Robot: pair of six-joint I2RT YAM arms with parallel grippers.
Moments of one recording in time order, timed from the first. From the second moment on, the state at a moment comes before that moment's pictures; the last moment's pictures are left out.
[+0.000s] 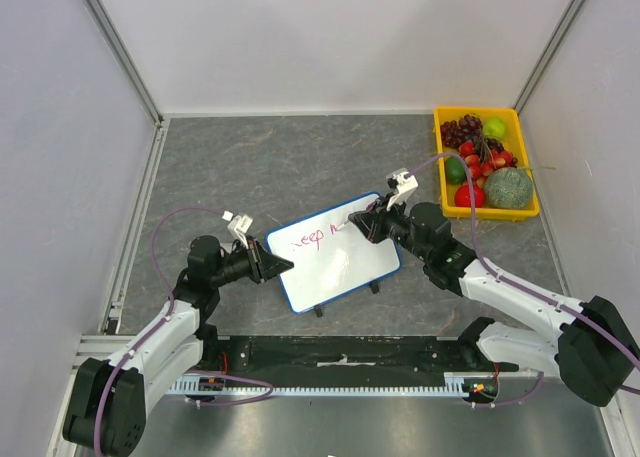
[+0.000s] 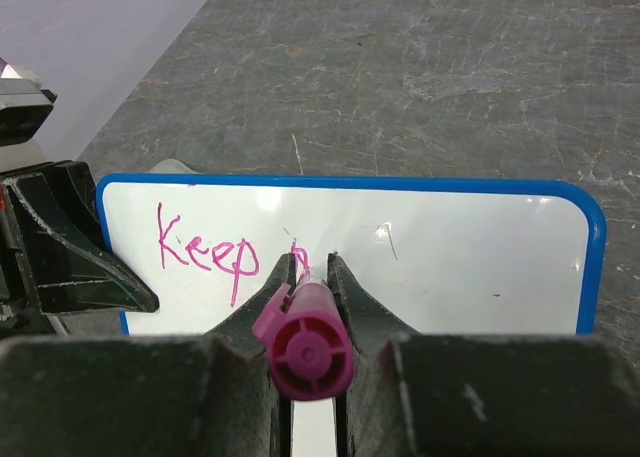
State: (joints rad) left arm -0.26 0.81 0.15 0.32 0.73 -0.54; right arm 0.70 1.10 0.58 0.34 -0.05 0.39
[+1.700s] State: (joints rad) left arm -0.26 0.81 0.15 0.32 0.73 -0.54; right arm 0.69 1.03 0.52 0.33 -0.02 0.41
